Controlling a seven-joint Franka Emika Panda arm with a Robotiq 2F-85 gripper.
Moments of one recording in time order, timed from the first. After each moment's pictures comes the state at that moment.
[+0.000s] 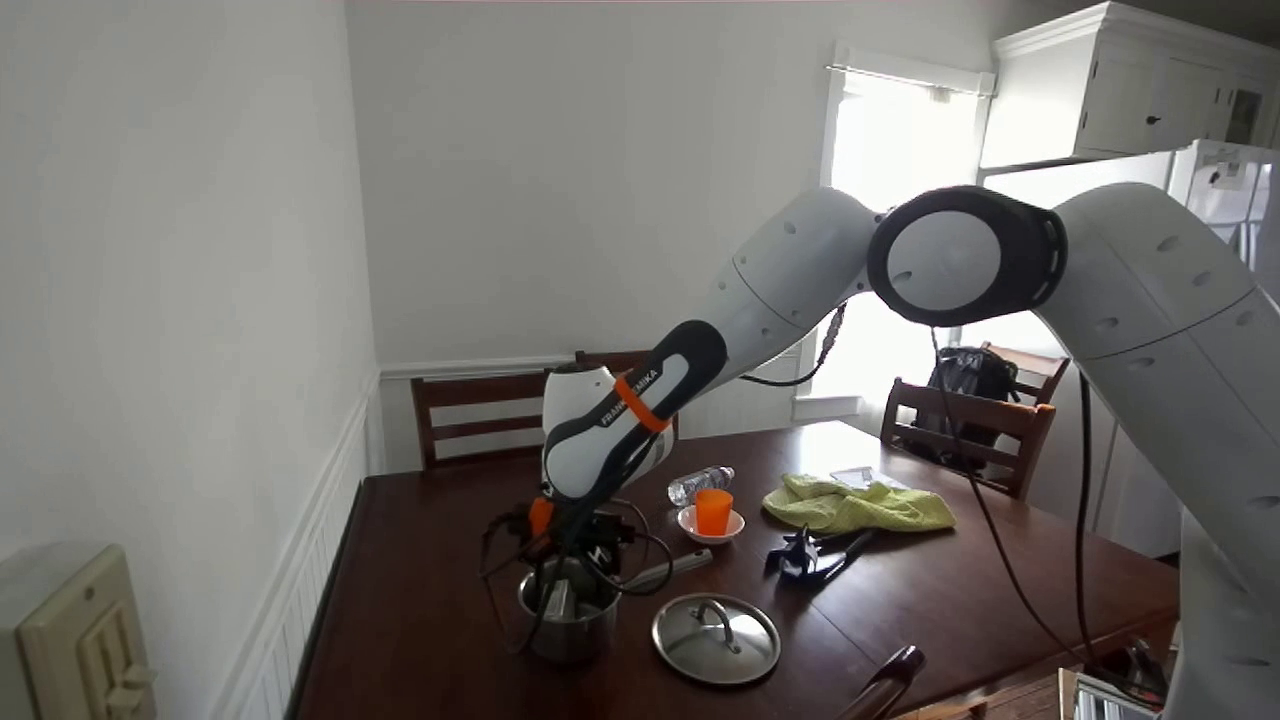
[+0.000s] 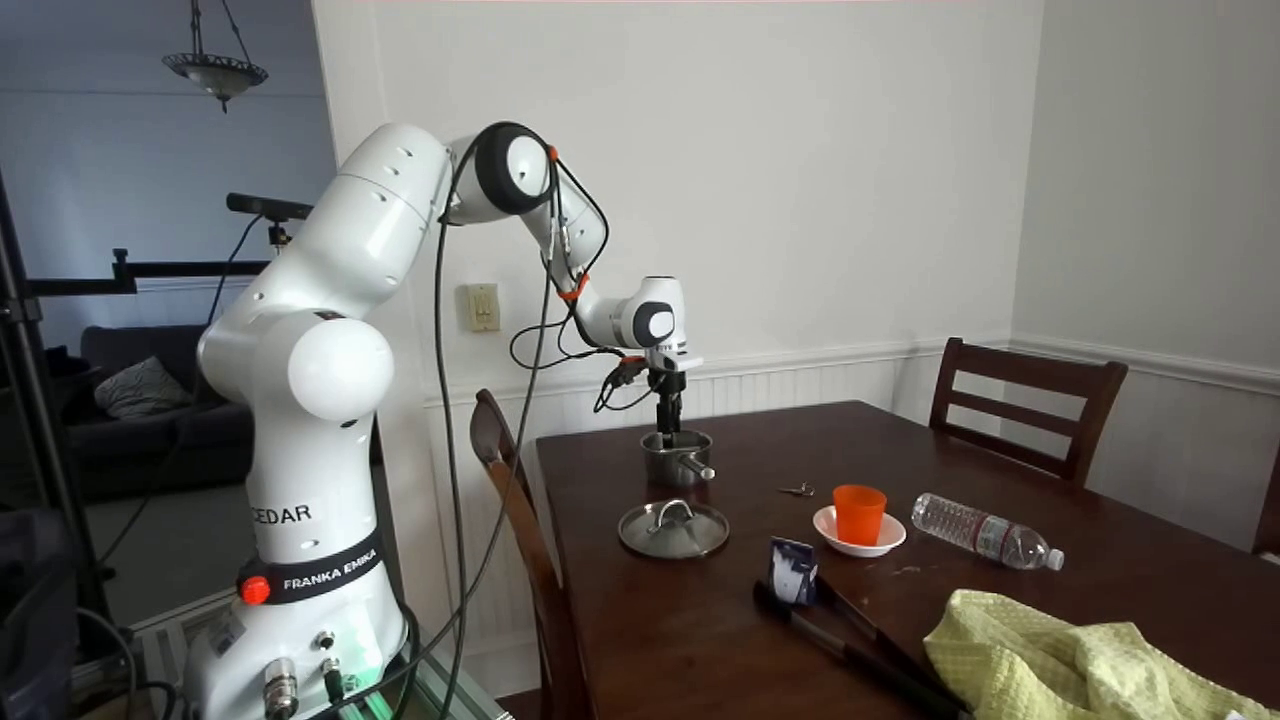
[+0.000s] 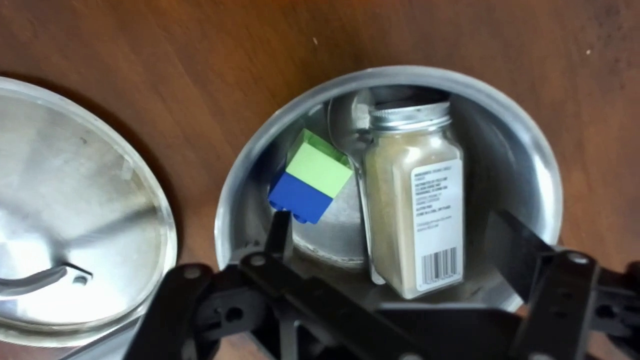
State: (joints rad) arm 0.17 0.65 -0.06 -1.74 0.02 2.48 1.15
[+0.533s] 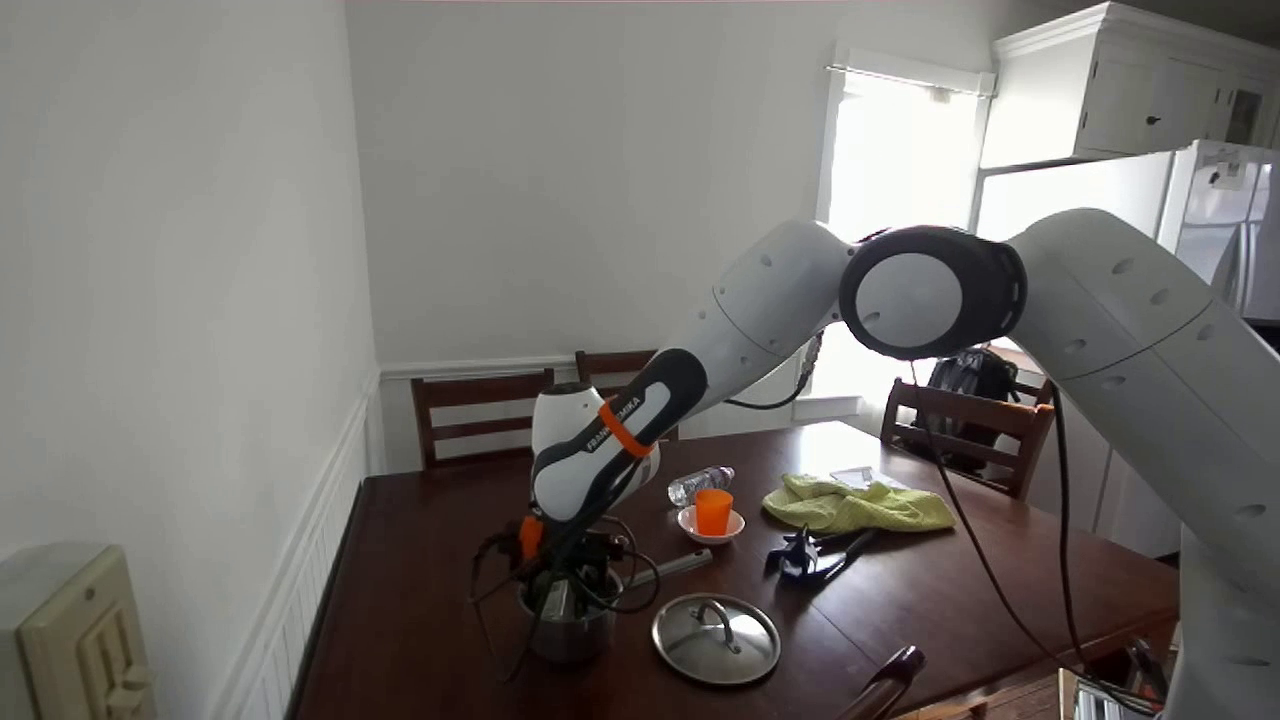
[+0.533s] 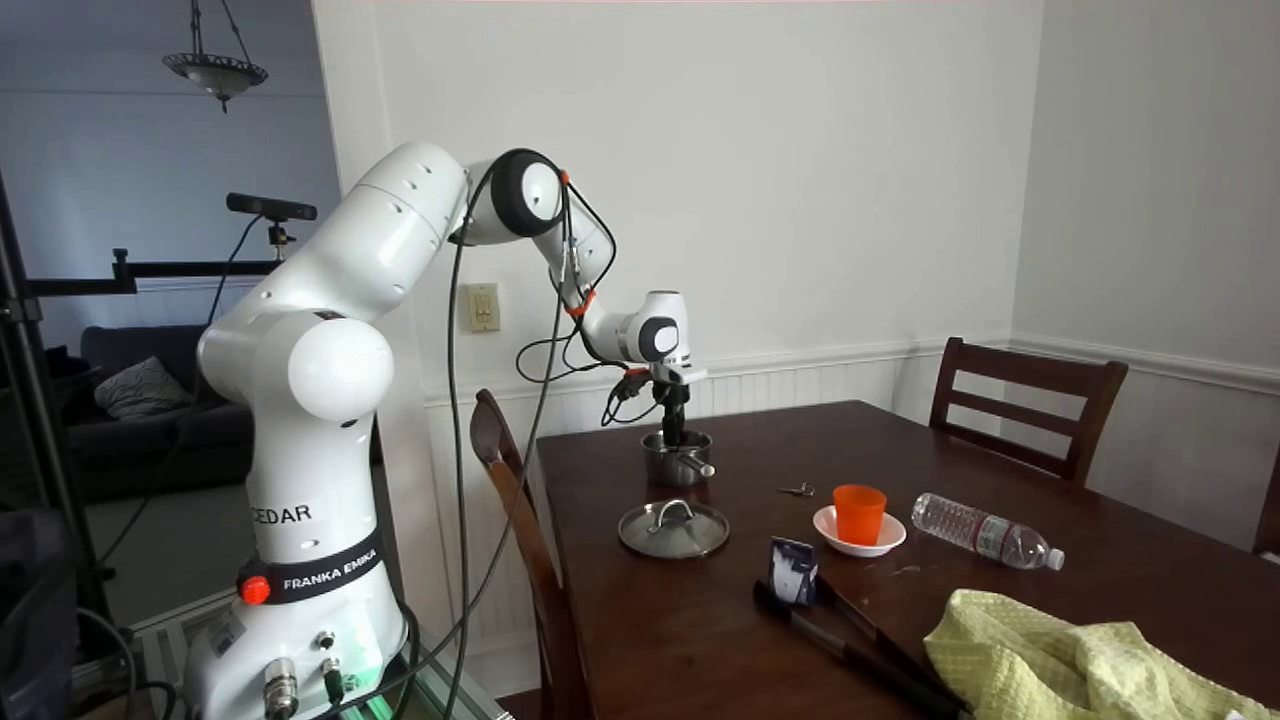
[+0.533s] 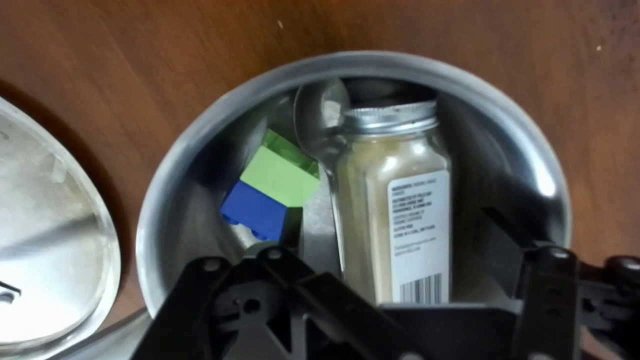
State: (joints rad) arm 0.17 0.76 -0.06 -1.64 0.02 2.49 1.13
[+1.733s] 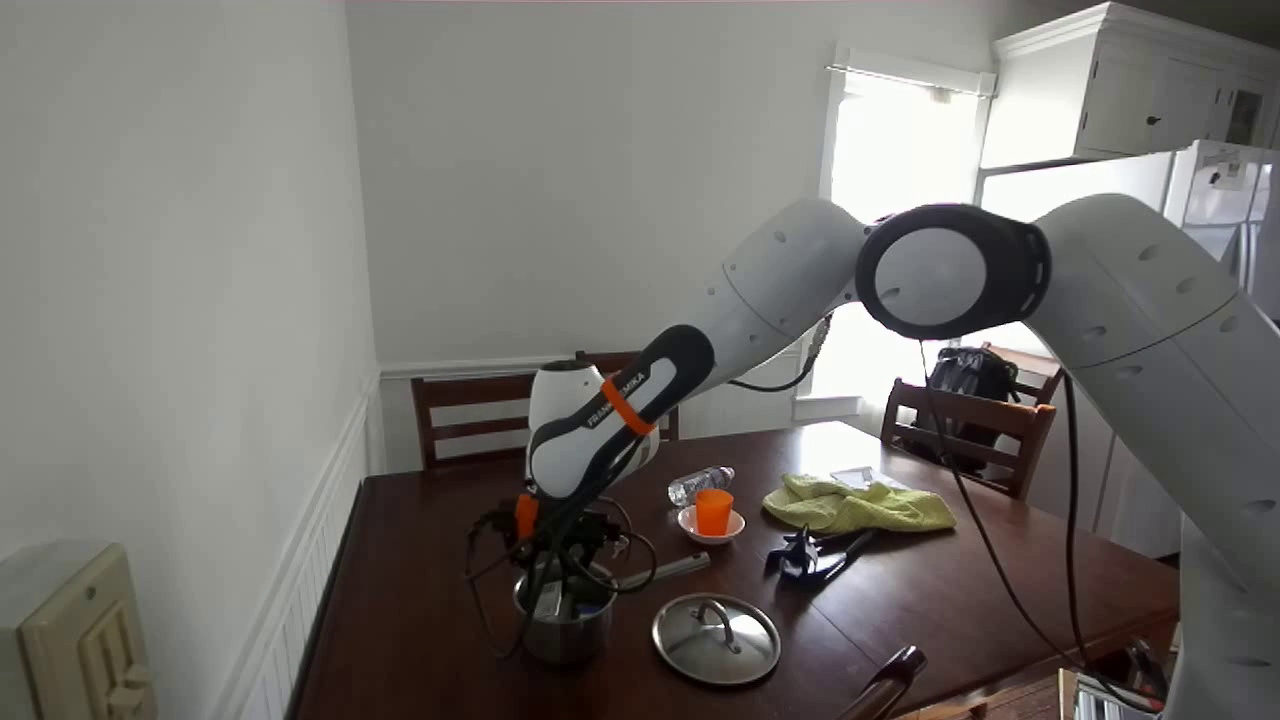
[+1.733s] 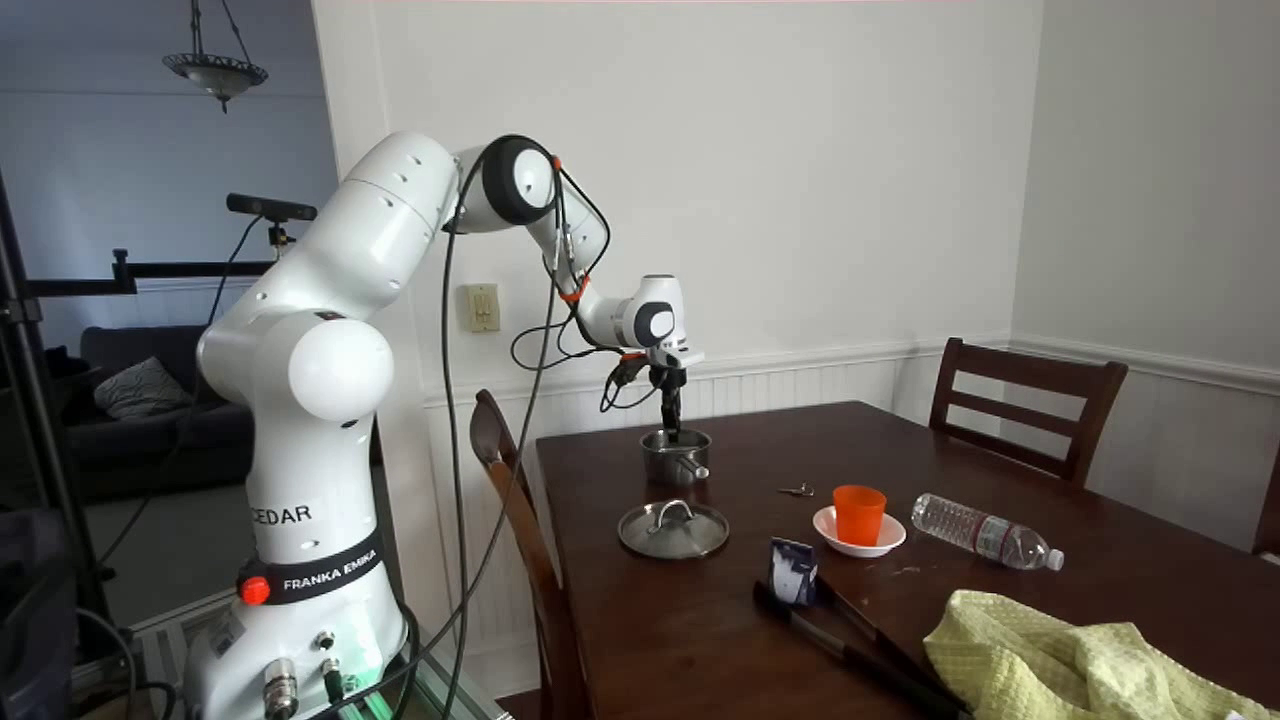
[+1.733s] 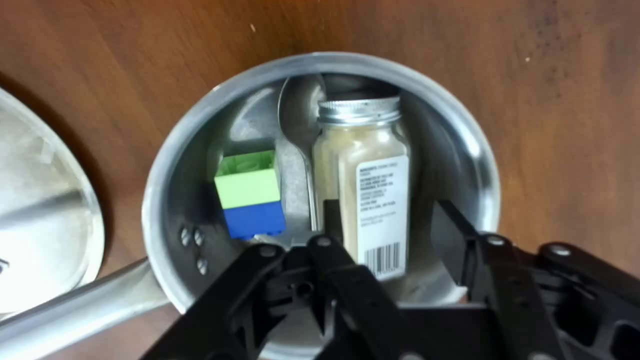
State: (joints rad) arm 0.18 0.69 -0.05 -1.67 0.03 2.50 1.10
